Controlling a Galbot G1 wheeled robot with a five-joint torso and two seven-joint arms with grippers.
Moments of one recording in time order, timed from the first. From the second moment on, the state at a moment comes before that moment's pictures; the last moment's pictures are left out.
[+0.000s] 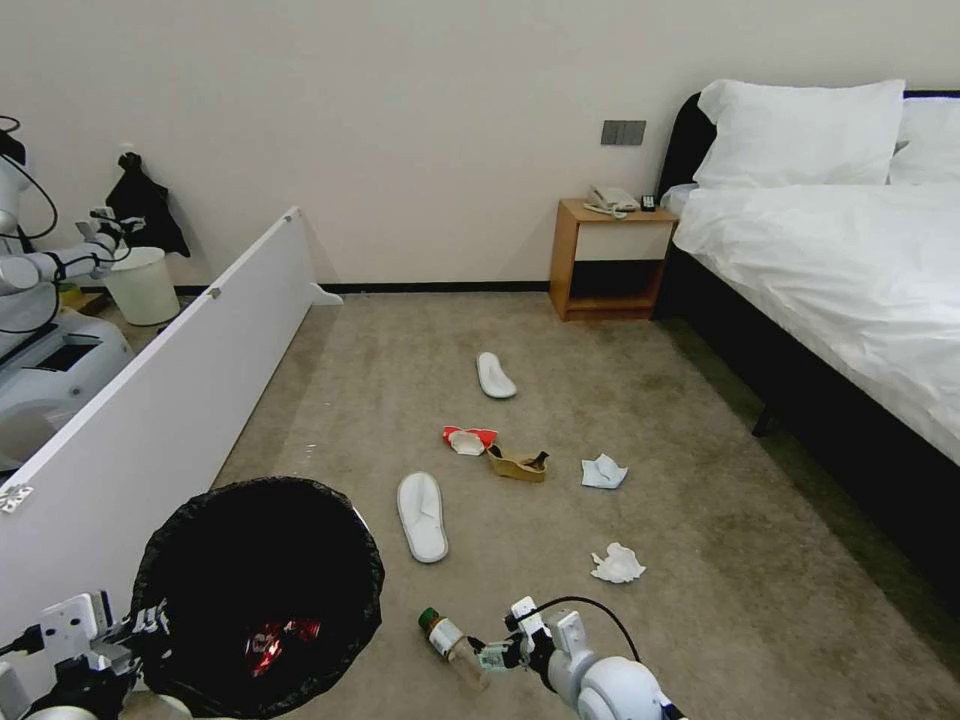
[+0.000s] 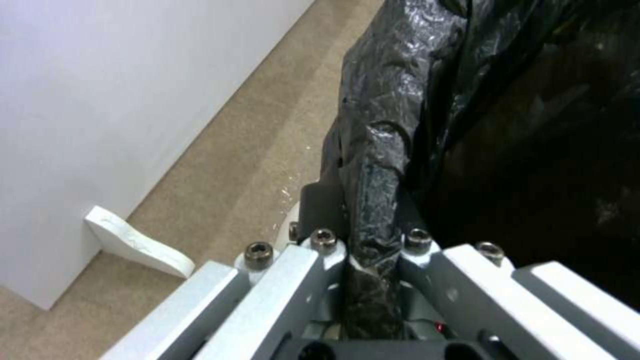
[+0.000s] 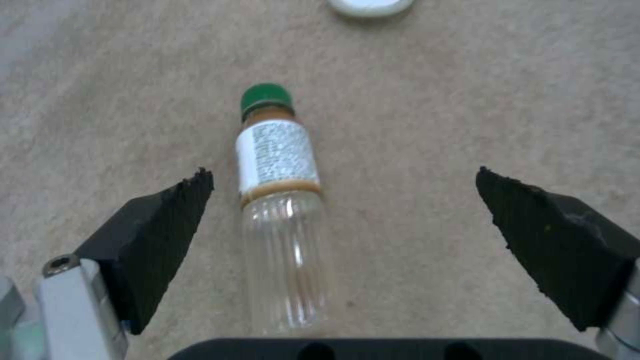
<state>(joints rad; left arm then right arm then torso) 1.82 -1.33 -1.01 -2.49 -0.83 0.63 -0.36 -1.03 1.24 -0.09 1.42 0.36 -0.37 -0.13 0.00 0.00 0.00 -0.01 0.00</state>
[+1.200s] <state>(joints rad) 1.82 -1.31 -1.03 -2.50 -0.86 0.63 -0.36 -0.93 1.35 -0.18 1.13 0.30 -0.35 -0.17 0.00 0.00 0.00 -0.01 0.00</state>
